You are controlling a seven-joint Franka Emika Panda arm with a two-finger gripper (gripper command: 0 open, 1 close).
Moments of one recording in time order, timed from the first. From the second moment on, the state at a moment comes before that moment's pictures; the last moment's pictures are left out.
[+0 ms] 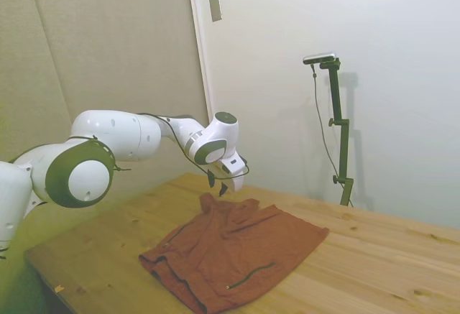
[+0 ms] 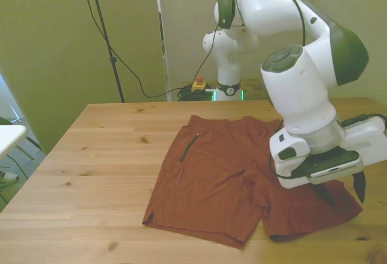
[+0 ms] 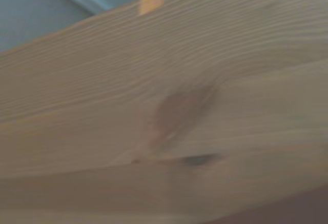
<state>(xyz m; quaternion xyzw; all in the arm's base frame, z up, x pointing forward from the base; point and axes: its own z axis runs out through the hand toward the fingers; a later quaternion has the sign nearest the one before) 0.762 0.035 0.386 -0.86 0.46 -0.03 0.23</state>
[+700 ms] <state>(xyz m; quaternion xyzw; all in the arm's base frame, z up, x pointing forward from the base) 0.597 -0.026 0.443 -0.90 0.43 -0.05 0.06</state>
